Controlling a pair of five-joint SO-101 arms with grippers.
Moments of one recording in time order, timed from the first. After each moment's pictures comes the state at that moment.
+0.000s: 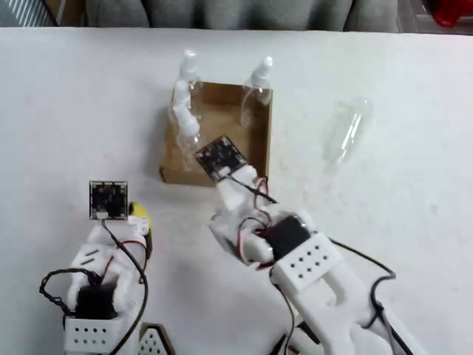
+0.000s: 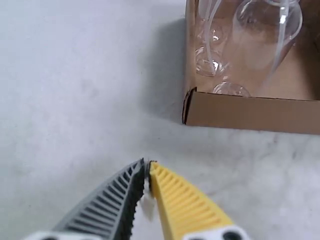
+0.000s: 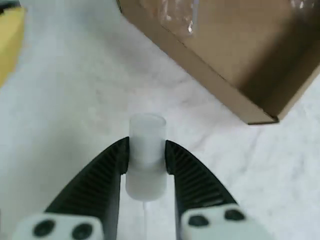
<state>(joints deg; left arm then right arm) -4.5 -104.1 97.1 55.2 3.6 -39.0 -41.5 49.5 57.8 1.5</state>
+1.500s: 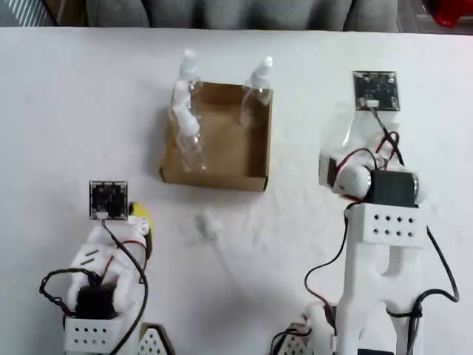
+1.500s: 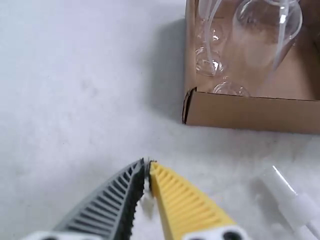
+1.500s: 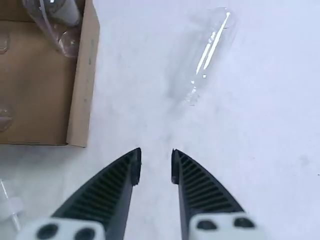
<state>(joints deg) -4.5 -104.1 97.1 55.2 3.6 3.1 -35.1 23.3 75.1 5.1</state>
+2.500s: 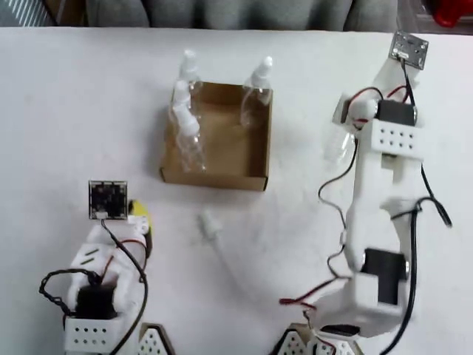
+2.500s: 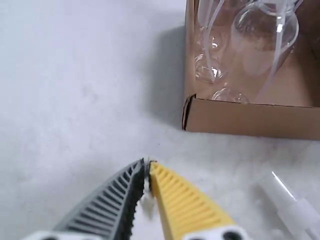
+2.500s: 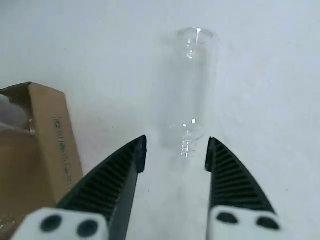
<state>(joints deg) -4.4 -104.1 97.1 53.8 3.6 8.3 4.4 -3.1 63.9 -10.6</state>
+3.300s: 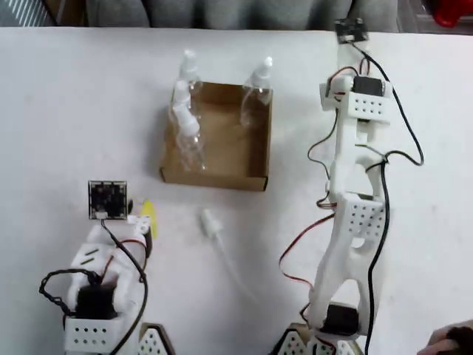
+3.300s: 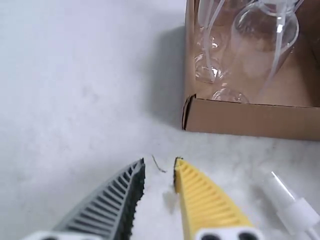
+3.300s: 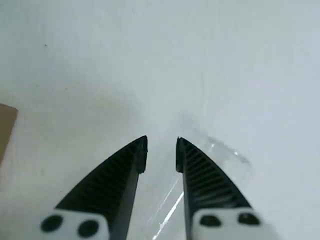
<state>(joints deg) -4.4 -104.1 97.1 53.8 3.7 6.0 52.7 -55.1 63.5 21.0</state>
